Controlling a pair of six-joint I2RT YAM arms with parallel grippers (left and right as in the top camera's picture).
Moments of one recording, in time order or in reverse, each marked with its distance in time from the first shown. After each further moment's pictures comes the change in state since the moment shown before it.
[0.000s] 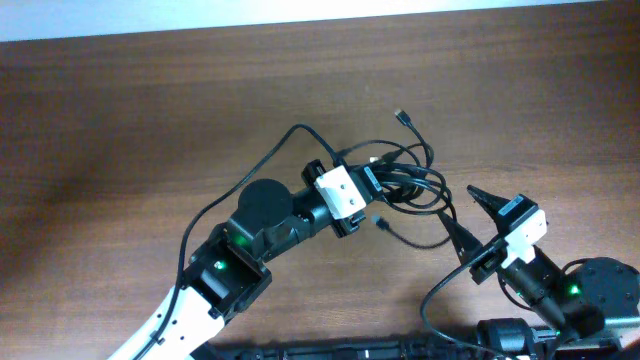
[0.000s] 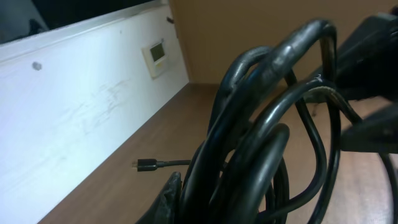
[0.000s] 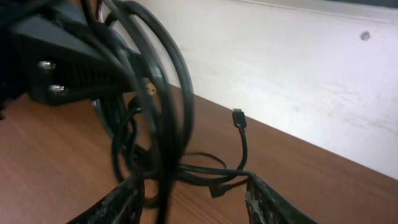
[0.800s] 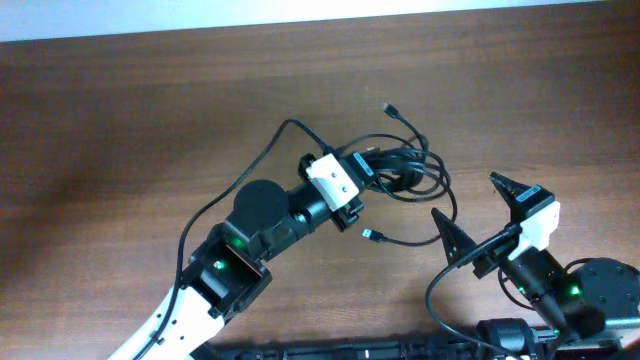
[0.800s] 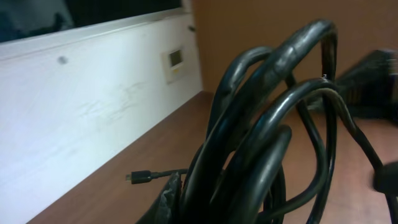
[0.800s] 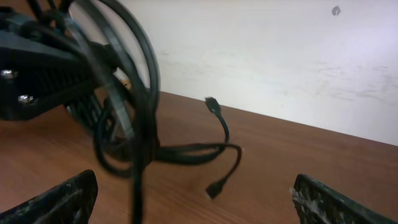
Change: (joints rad) left arm 0.003 0.000 0.000 0.053 -0.061 -0.105; right arm 0.000 0.000 0.000 0.011 0.079 0.147
